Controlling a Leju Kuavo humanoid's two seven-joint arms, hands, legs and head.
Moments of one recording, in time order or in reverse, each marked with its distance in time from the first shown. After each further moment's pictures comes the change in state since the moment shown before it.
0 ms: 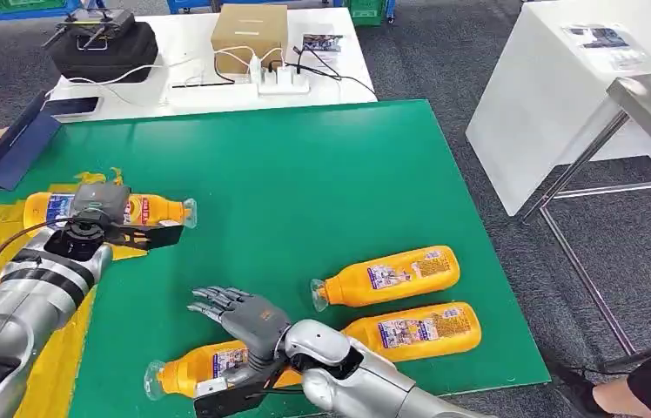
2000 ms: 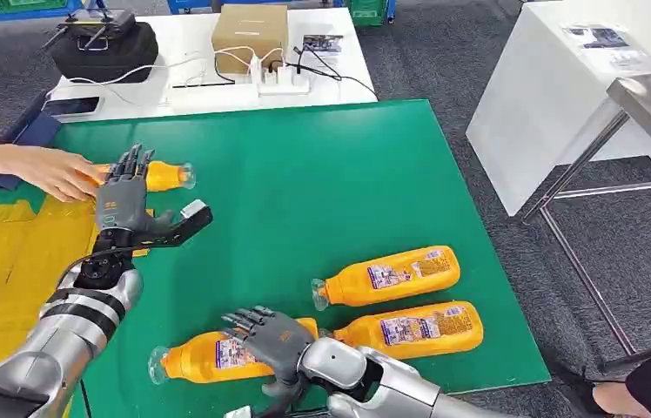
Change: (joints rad) left arm 0.198 -0.085 0.202 -0.164 0.195 0.630 -0.066; right arm 0.013 -0.172 0.151 -0.143 0.134 0.063 0.194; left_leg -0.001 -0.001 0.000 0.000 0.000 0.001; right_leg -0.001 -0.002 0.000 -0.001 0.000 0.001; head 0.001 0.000
